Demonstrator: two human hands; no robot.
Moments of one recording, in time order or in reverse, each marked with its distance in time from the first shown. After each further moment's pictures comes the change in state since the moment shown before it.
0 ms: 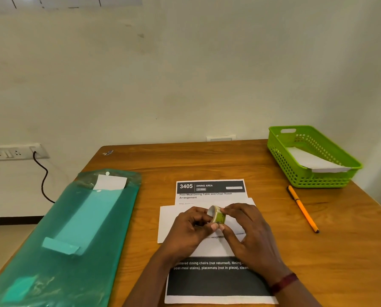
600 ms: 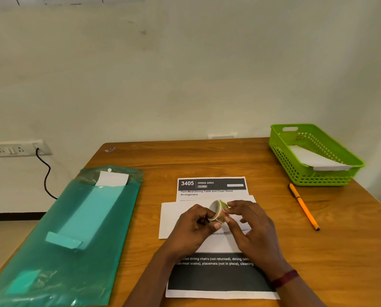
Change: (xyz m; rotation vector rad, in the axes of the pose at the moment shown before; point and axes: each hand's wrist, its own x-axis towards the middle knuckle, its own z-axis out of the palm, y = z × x) left_hand -0.002 -0.003 0.004 0.131 0.002 0.028; right_hand -0.001 0.004 0.001 0.126 0.073 0.049
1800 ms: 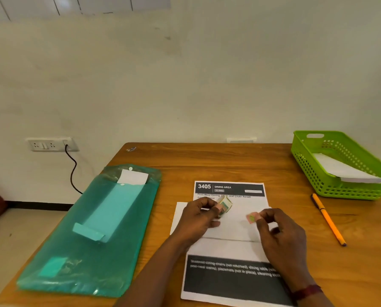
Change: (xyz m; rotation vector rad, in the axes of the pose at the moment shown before) left_hand 0.017 0.014 -0.022 -0.340 0.133 -0.310; right_hand 0.005 -0.001 -0.004 -0.018 0.128 0.313
